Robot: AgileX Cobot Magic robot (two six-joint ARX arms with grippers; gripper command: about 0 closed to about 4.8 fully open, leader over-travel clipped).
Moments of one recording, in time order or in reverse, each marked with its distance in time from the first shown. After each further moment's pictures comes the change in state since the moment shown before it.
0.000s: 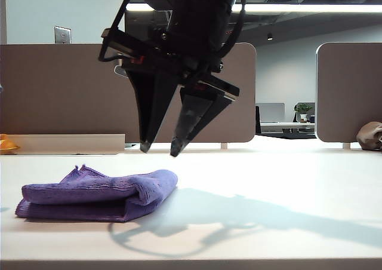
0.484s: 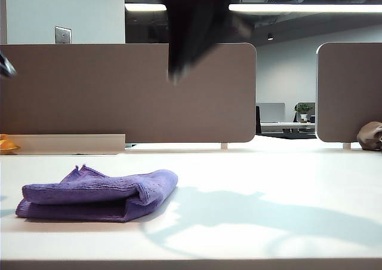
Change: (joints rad) left arm -0.111 -0.082 0.005 0.029 -0.071 0.018; right arm -0.005 -0.220 -0.002 0.005 0.085 -0.063
